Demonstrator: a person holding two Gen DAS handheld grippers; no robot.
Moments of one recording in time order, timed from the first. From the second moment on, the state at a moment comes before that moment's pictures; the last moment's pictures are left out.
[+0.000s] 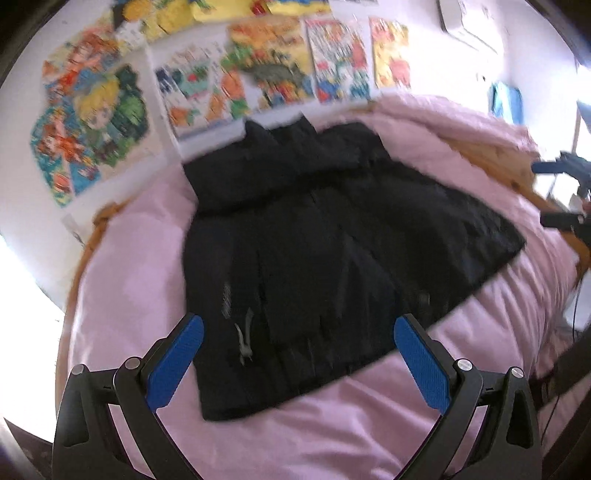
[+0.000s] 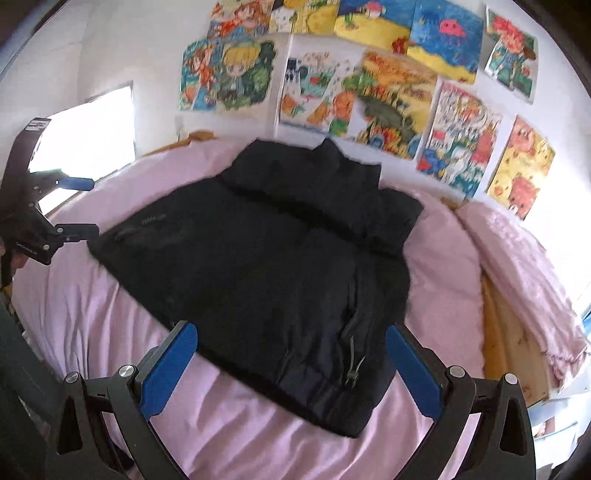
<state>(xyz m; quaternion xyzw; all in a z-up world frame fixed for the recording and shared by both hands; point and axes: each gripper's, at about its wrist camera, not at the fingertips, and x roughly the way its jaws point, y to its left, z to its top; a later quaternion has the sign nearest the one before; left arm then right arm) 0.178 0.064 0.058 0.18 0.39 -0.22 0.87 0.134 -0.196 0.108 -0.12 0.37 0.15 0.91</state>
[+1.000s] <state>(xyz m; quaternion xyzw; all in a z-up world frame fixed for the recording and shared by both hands) 0.185 0.084 -0.038 0.31 0.47 -0.17 0.81 0.144 -0.197 -0.018 -0.26 0.47 0.11 0.84</state>
